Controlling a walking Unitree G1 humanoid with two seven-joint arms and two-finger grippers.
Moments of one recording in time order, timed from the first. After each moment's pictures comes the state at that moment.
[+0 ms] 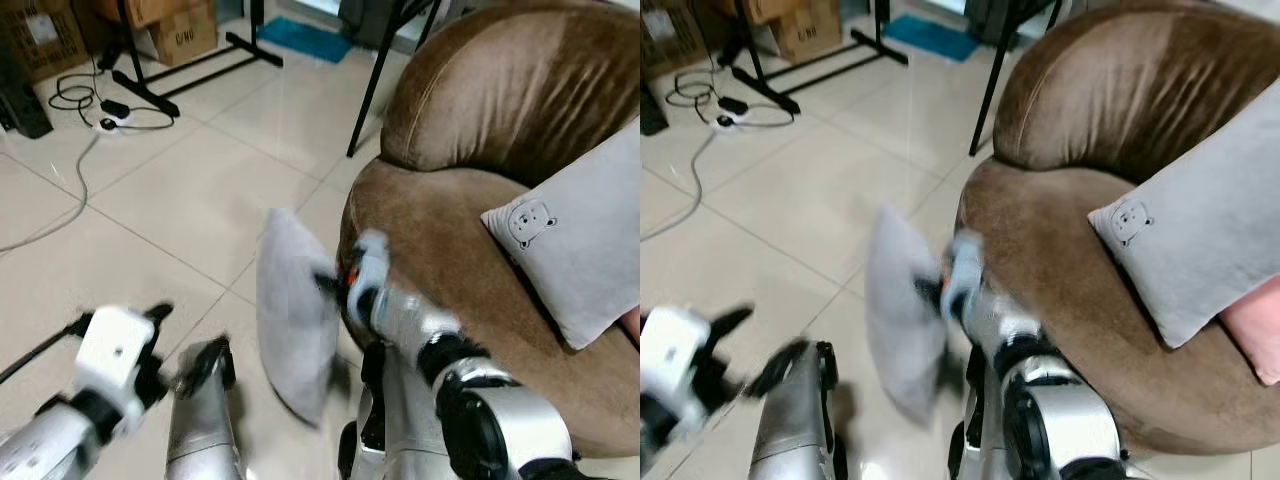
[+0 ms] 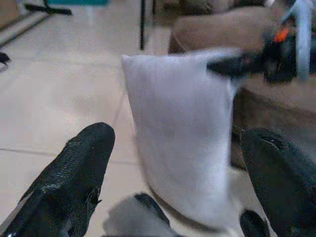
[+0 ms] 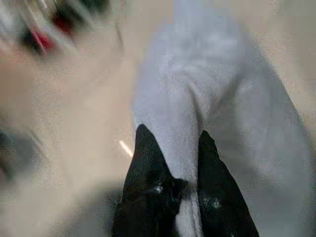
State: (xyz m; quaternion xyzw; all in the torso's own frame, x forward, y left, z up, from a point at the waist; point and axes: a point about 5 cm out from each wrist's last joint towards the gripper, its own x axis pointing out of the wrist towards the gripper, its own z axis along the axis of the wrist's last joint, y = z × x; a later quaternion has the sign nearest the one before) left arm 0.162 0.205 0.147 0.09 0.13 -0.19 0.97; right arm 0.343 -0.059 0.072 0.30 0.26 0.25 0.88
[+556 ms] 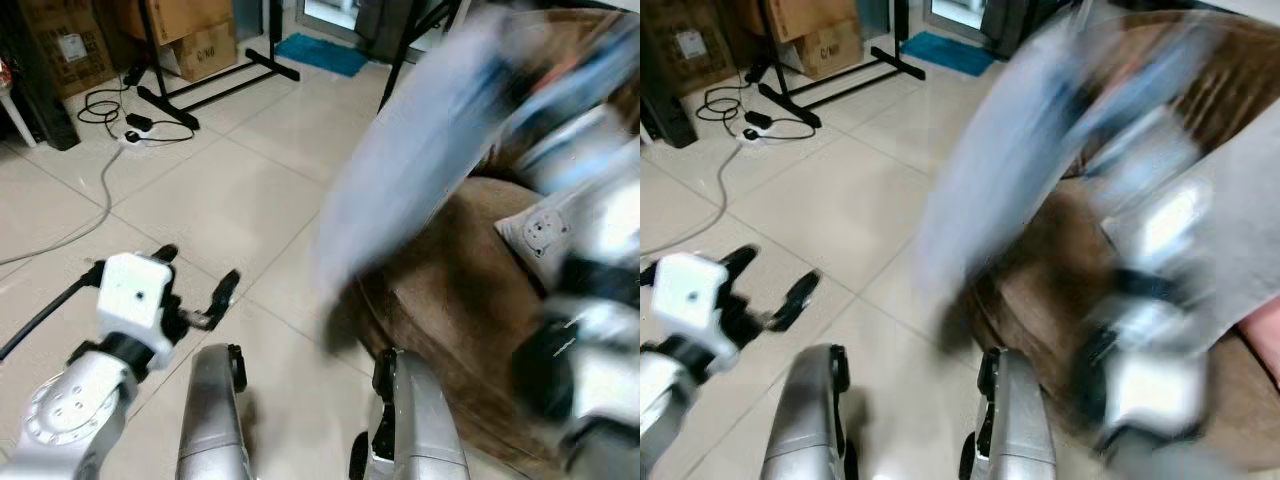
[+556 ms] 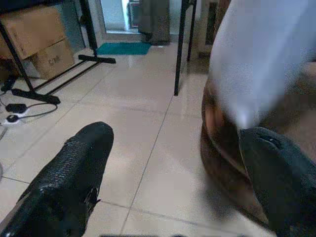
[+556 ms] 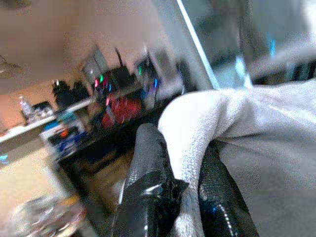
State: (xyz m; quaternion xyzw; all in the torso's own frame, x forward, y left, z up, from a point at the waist) left arm 0.202 0.187 0.166 0.08 0.05 -0.14 0.99; right arm 0.362 -0.210 0.331 0.27 -0.18 0.14 0.93
